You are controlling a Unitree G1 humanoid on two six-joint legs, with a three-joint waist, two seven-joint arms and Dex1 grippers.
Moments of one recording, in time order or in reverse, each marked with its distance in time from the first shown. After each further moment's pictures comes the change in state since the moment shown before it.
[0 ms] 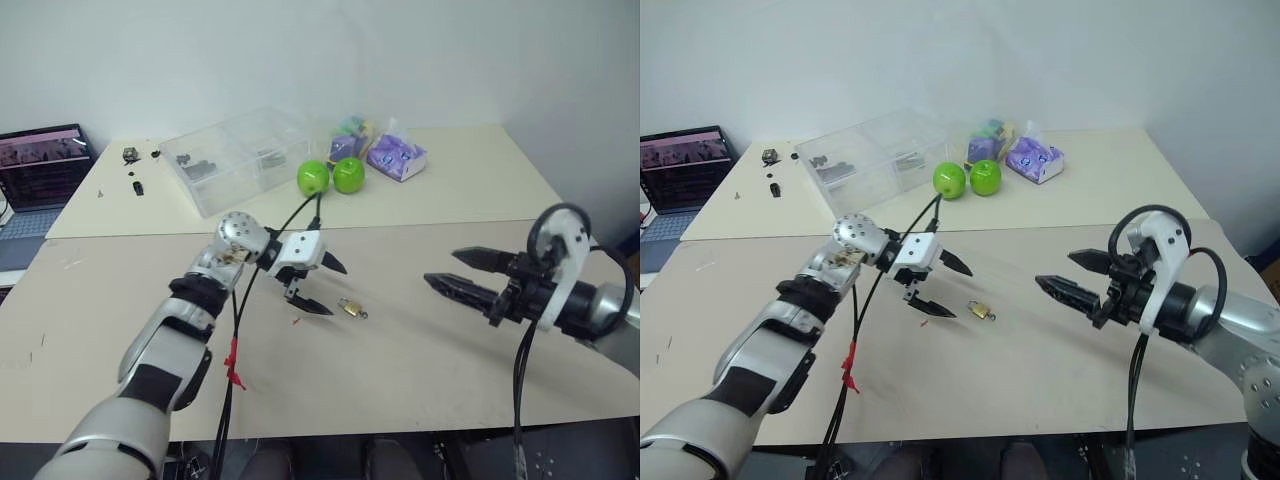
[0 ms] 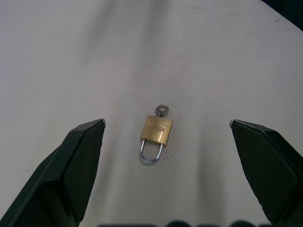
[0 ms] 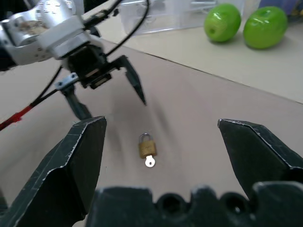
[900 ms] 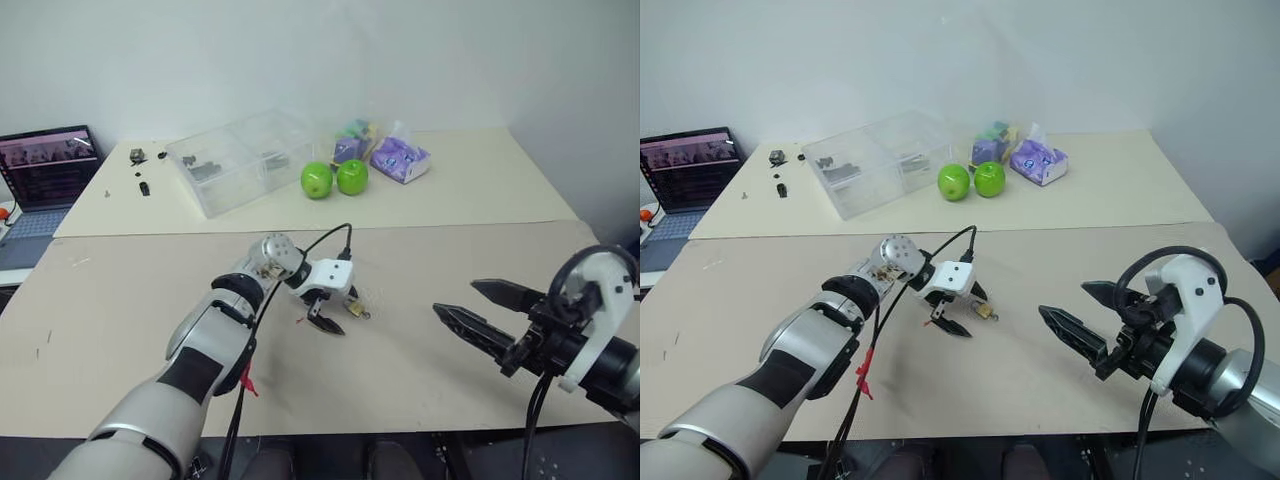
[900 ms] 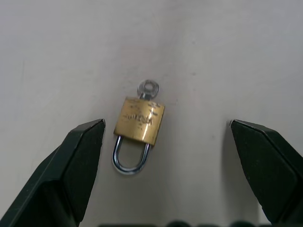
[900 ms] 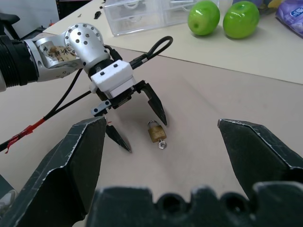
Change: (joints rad) left arm -0.117 -0.175 0.023 0.423 0.265 -0.155 0.127; right arm 0.422 -0.134 -0.224 -0.238 0.456 -0.184 -0.458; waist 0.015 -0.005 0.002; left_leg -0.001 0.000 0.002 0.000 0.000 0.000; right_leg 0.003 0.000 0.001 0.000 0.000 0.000
